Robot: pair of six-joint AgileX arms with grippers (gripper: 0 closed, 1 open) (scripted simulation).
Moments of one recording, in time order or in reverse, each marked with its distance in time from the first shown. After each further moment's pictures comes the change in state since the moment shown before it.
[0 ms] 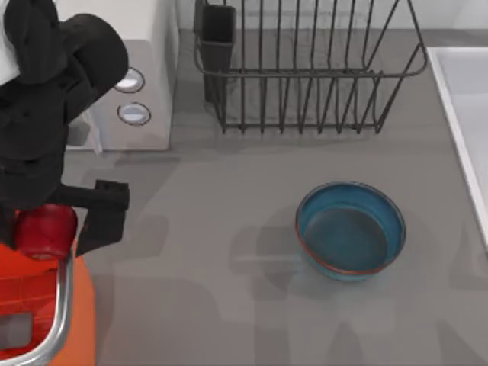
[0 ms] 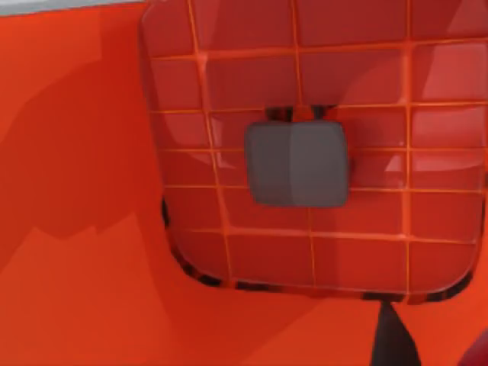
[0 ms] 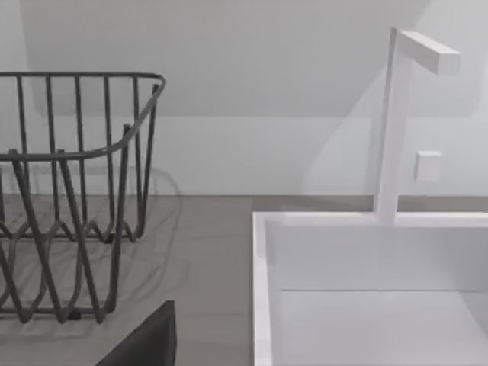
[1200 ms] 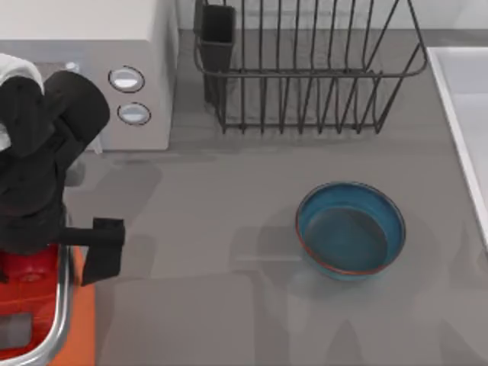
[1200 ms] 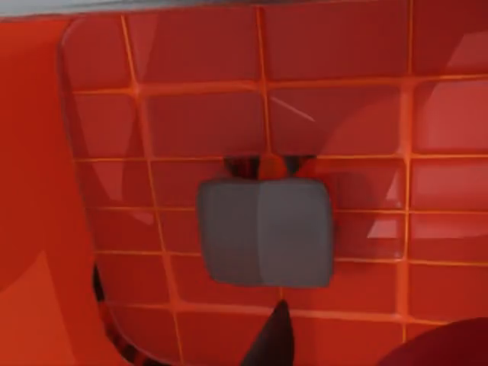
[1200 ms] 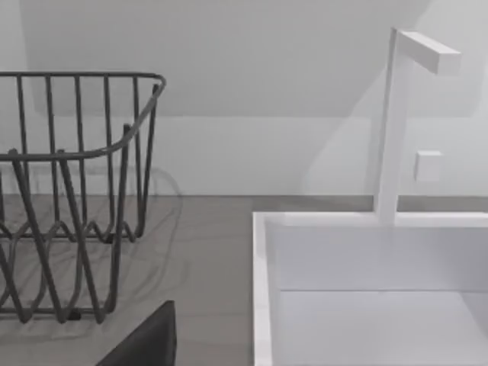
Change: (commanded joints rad) left arm 0.076 -0.031 -0.291 0.285 -0.021 0.077; right arm 0.000 0.000 0.000 0.000 0.000 0.000
